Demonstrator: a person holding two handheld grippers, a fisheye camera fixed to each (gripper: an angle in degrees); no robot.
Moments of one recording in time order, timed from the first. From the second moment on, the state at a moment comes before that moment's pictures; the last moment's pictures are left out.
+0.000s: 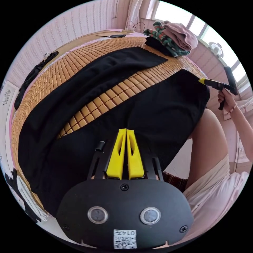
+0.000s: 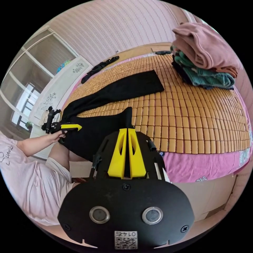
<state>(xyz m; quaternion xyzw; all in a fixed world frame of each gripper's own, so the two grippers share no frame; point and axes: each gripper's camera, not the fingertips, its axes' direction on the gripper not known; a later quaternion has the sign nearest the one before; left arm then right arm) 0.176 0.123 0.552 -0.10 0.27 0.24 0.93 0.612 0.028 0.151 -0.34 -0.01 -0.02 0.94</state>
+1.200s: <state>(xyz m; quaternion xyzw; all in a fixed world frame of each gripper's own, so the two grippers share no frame) -0.004 0.140 0.431 -0.03 0.28 0.13 0.95 0.678 0.039 0.135 -0.38 0.08 0.14 0.91</state>
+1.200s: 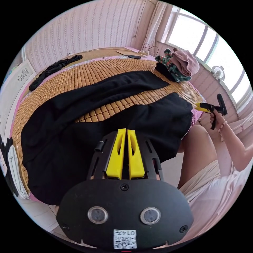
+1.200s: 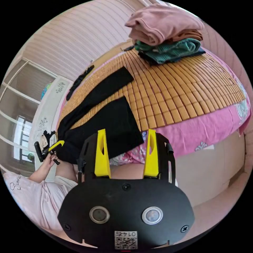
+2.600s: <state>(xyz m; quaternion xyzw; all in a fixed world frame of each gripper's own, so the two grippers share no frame) -0.579 0.303 0.420 -0.03 0.22 -0.41 0.88 -0.045 -0.080 0.607 -0.48 -0.19 -0.43 0.74</state>
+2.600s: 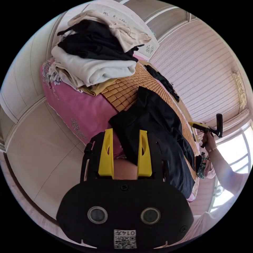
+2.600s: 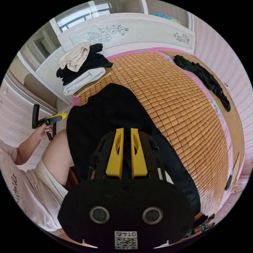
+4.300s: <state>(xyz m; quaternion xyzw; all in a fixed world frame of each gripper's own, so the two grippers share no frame) -0.223 -0.010 0.445 0.02 0.24 0.15 0.96 0.330 -0.120 0.468 -0.41 0.18 -0.10 0.89</state>
